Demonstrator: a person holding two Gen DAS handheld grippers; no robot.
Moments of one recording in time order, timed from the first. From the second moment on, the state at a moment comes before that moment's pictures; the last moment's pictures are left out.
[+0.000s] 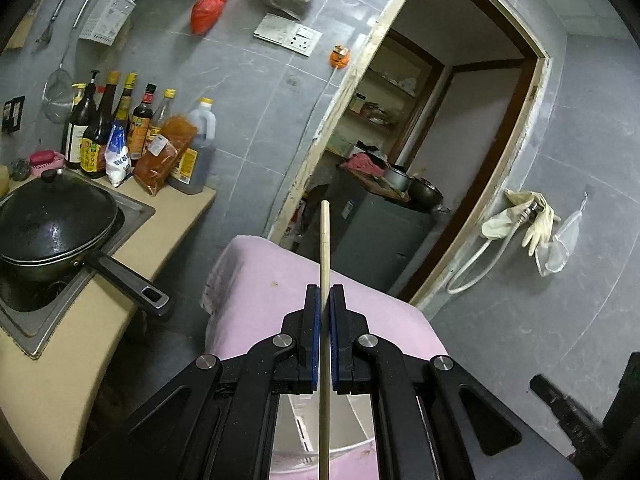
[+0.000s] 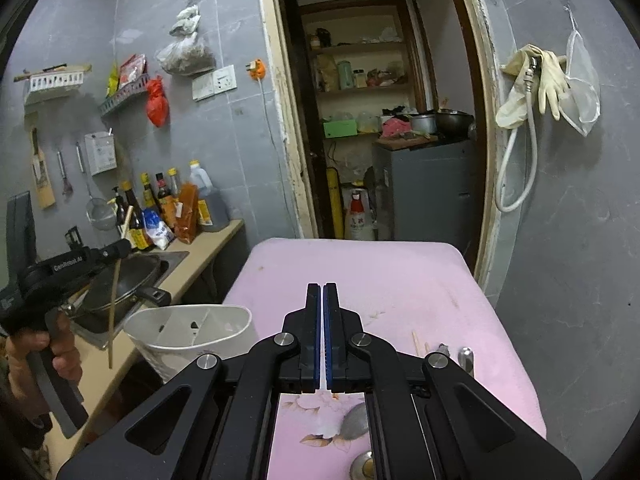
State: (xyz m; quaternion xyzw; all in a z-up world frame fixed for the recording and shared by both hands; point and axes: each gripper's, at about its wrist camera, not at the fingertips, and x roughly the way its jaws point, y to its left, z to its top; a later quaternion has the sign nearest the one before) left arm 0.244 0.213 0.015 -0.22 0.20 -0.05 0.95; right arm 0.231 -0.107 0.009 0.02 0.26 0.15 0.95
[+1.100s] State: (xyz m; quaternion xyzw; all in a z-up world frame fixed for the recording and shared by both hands) left arm 0.220 0.113 -0.007 -0.21 0.26 -0.04 0.94; right arm 0.345 -0.220 -0.134 0.00 0.50 0.05 0.86
